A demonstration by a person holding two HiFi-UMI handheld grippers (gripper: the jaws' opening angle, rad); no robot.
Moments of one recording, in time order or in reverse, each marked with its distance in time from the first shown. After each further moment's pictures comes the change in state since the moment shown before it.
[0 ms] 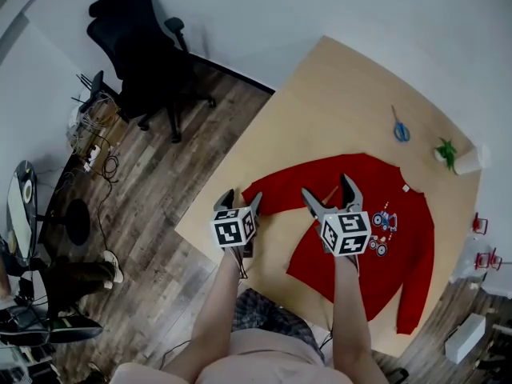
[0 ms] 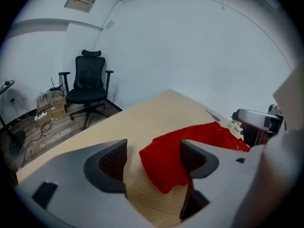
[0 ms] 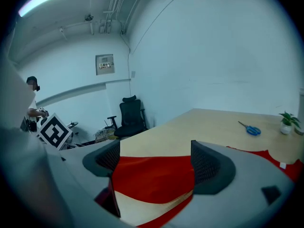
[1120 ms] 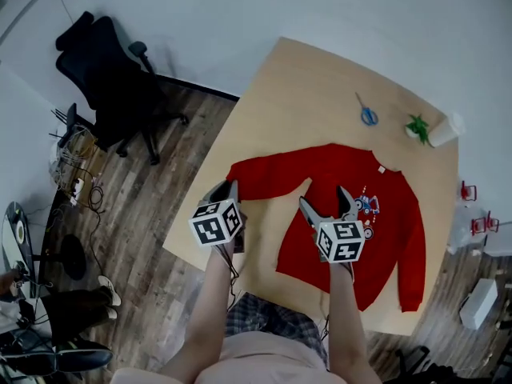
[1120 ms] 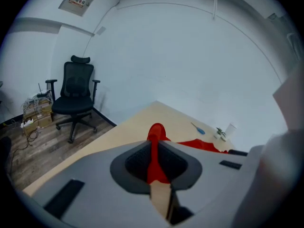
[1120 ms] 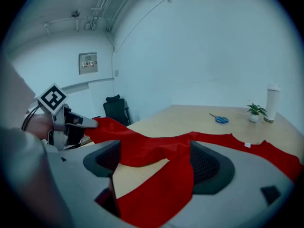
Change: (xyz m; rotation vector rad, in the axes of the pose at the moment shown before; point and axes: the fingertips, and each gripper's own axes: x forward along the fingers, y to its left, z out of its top) left arm -0.021 -0.052 0.071 0.037 -0.097 -0.125; right arm -0.064 -0.034 -0.034 0.092 0.020 -0.196
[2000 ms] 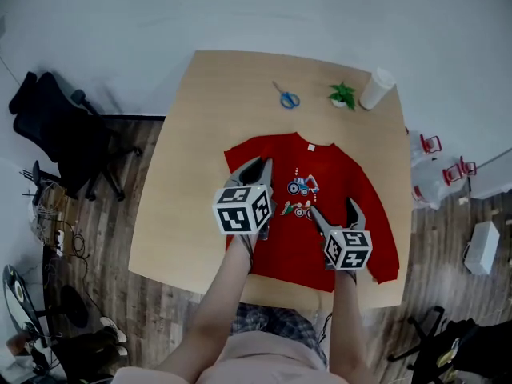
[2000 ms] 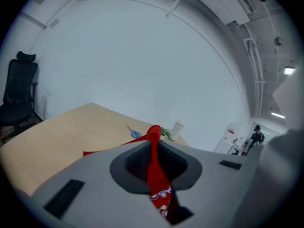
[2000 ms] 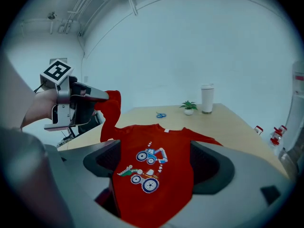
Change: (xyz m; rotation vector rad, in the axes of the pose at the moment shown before) left arm 0.032 -0.317 0.003 0.196 -0.043 -0.468; right arm -0.173 -0.162 -0.054 0.178 -0.024 -0.320
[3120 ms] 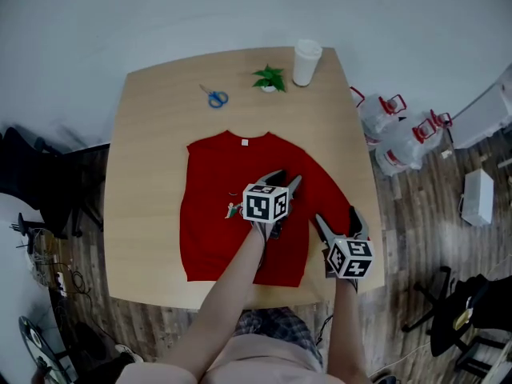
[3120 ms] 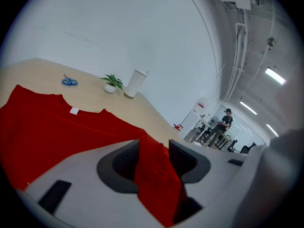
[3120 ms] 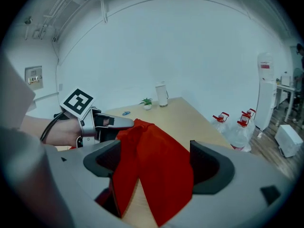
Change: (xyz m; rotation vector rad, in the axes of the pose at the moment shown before) left arm 0.143 -0.196 -0.184 0.067 0.366 -0.373; right arm -0.105 -0.156 -0.062 0.183 -0.002 -0.226
